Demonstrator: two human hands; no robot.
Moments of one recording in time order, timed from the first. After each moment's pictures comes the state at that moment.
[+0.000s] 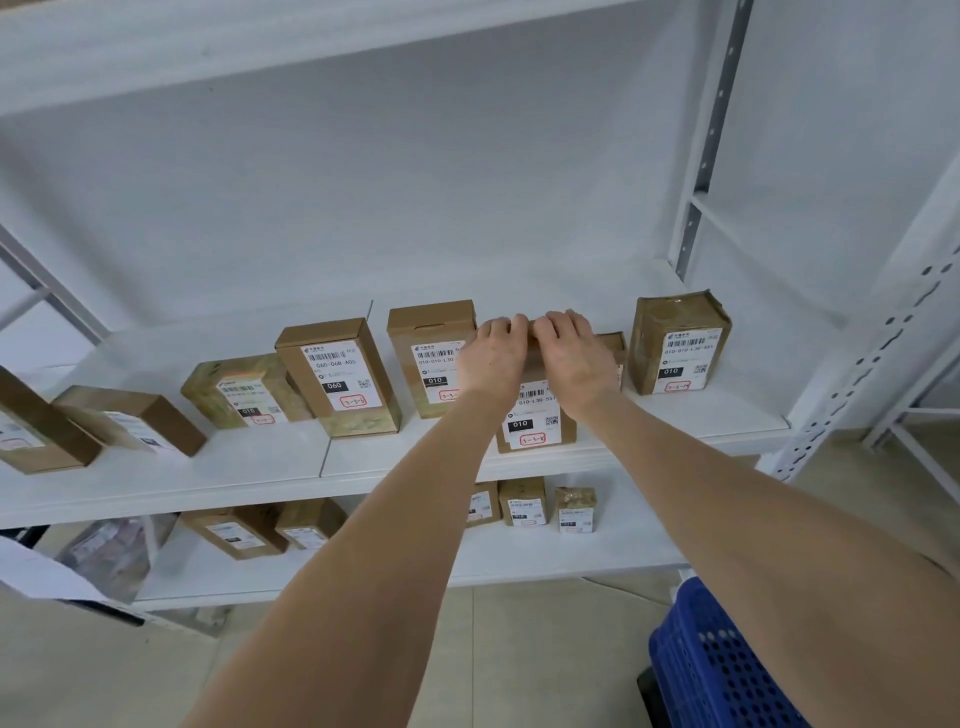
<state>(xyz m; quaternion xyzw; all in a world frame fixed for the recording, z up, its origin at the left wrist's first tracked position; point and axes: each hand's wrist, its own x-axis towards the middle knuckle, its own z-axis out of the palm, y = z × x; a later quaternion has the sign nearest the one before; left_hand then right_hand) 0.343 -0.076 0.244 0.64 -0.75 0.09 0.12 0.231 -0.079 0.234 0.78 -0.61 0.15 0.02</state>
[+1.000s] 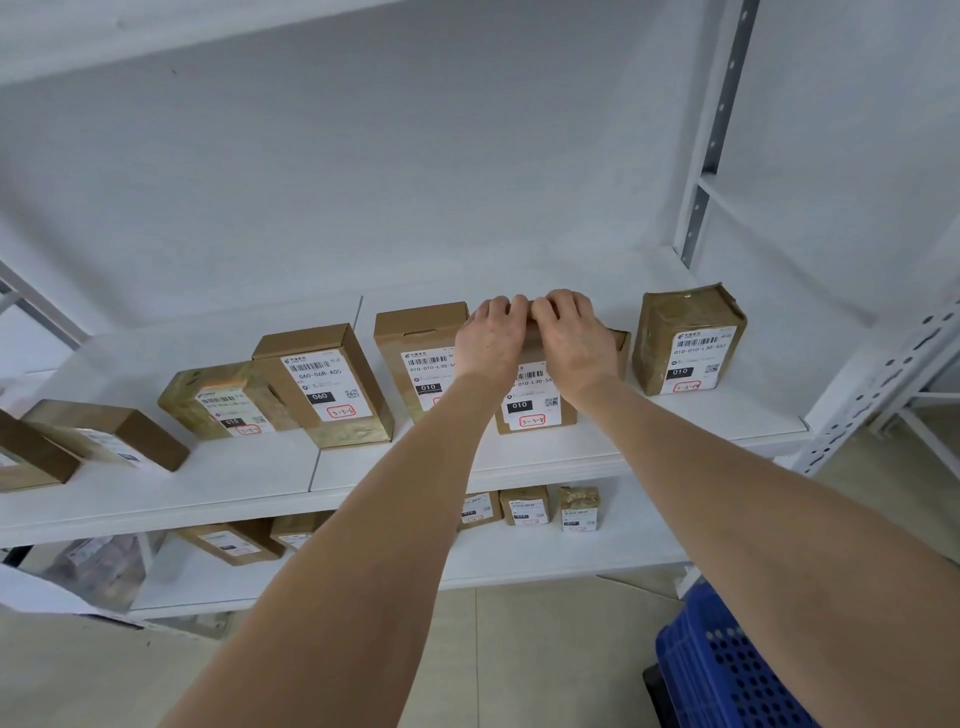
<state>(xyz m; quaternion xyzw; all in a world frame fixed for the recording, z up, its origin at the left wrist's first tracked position) 0.343 -0.122 0.243 0.63 -0.76 0.09 0.12 0.232 -0.120 0.228 0.76 -0.62 0.18 0.03</state>
